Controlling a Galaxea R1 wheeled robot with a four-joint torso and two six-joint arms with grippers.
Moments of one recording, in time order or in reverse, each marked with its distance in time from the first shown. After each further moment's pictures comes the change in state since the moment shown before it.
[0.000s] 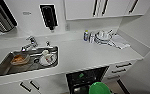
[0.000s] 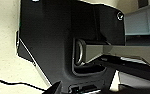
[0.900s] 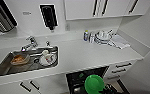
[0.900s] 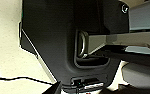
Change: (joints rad) left arm 0.029 0.050 -0.081 0.000 -0.002 0.000; right arm 0.122 0.134 -0.130 0.000 -0.070 0.048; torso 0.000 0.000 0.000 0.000
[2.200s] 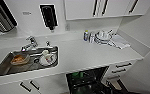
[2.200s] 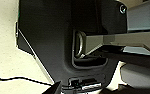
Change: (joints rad) left arm 0.000 0.011 -0.001 0.000 -0.001 0.000; right arm 0.037 -0.025 0.083 0.003 -0.011 0.072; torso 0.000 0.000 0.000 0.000
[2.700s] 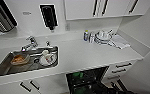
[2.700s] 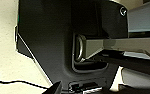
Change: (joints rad) left arm -0.018 0.026 -0.037 0.000 0.000 0.000; right arm -0.014 -0.123 0.138 -0.004 0.001 -0.002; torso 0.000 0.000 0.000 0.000
